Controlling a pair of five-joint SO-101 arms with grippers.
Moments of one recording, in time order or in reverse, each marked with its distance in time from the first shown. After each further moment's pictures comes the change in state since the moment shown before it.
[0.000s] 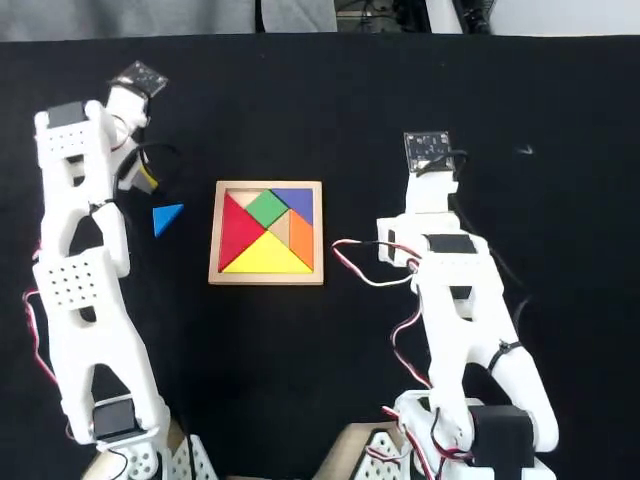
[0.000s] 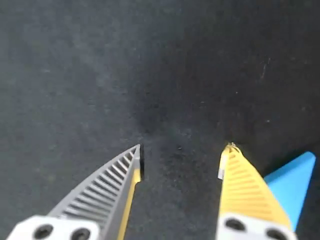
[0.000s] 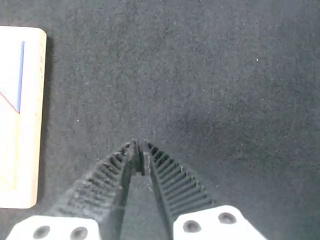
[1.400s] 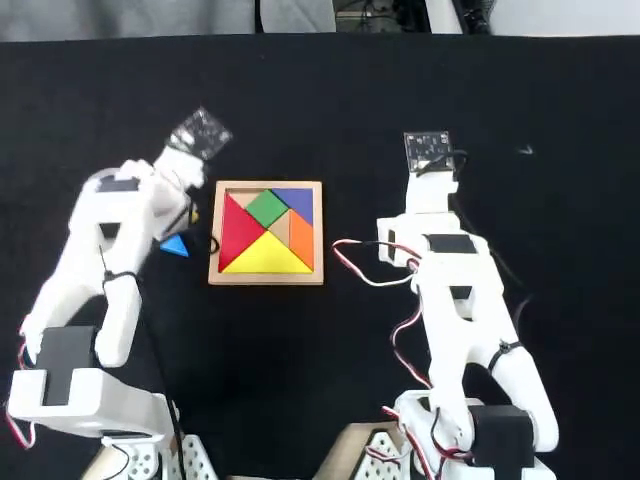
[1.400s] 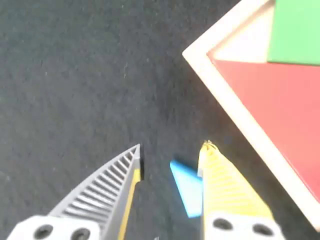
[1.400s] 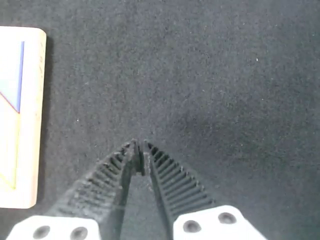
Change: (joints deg) left arm 11.4 -54.2 83.7 -43.6 0.6; right arm 0.0 0.0 0.0 0.0 0.0
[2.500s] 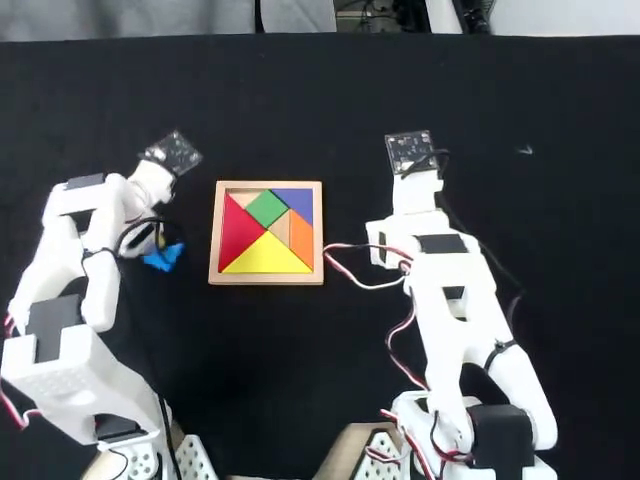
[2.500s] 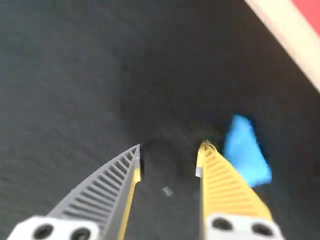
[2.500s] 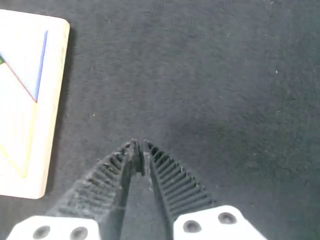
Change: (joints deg) left arm -9.8 11.3 -10.5 18.7 -13.9; right arm -2.9 0.0 0.0 0.0 2.8
